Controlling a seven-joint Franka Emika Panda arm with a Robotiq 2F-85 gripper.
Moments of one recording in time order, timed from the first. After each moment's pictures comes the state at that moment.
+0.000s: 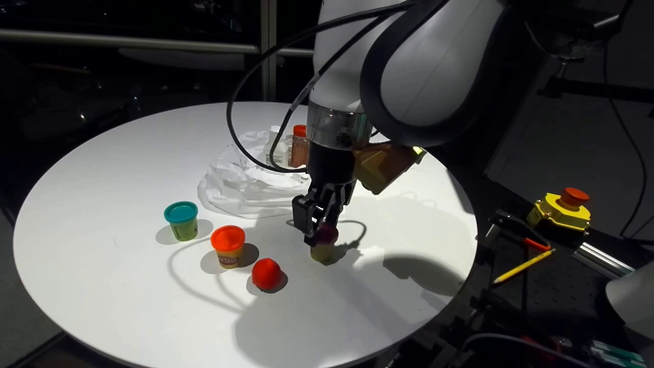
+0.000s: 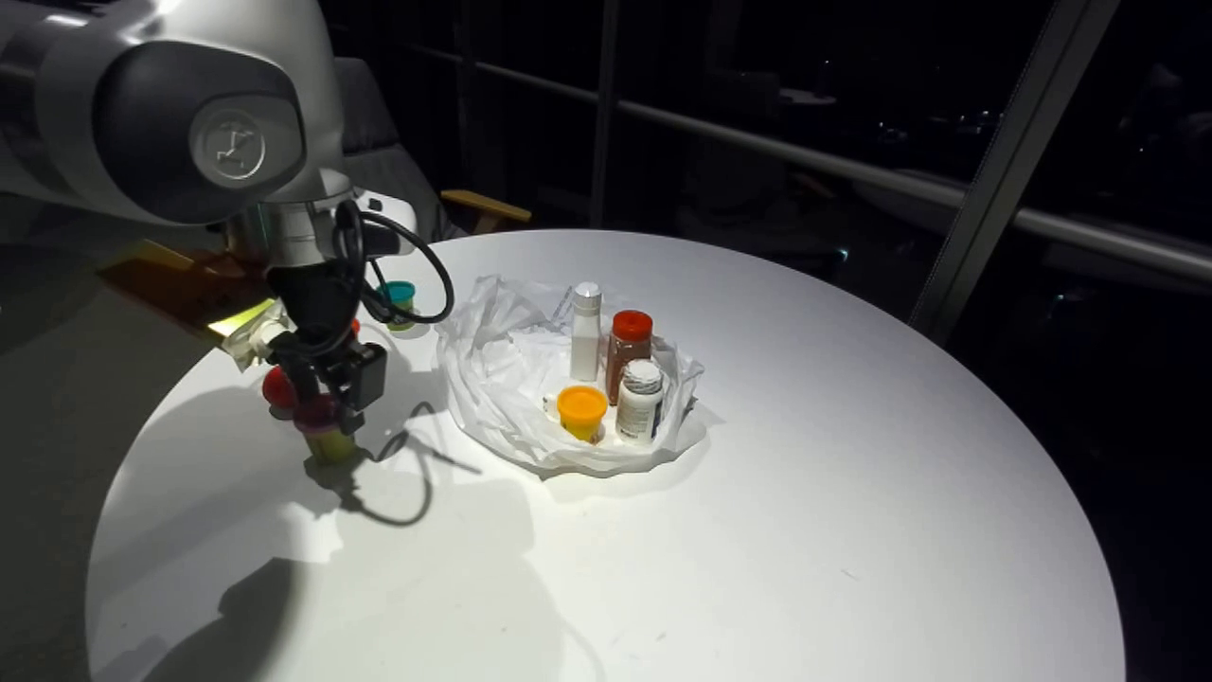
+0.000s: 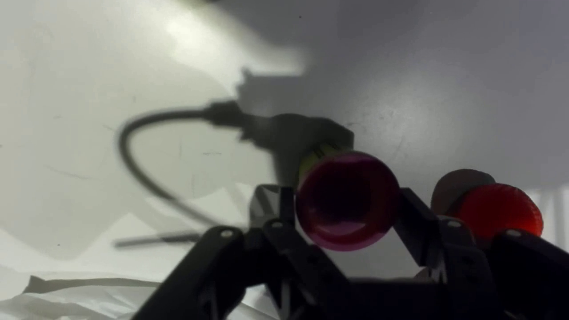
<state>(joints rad) 0.24 0.42 0.09 -2.38 0.02 2.82 0.27</state>
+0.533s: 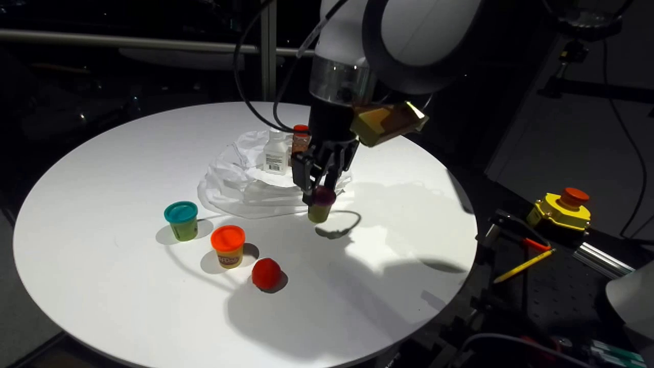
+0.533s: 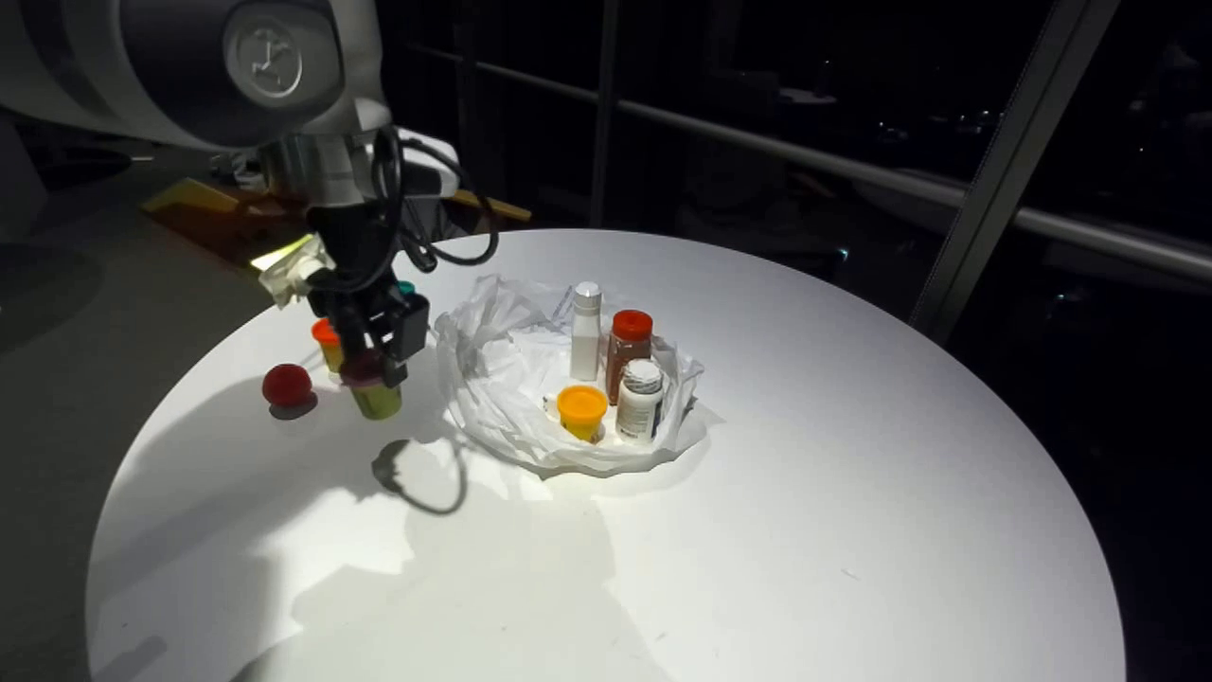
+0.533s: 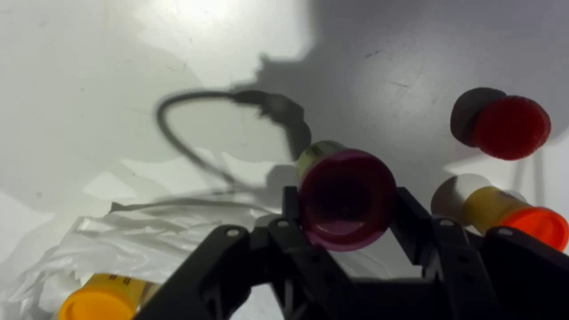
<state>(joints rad) 0.22 0.32 0.04 -2.38 0.00 2.77 0.31</state>
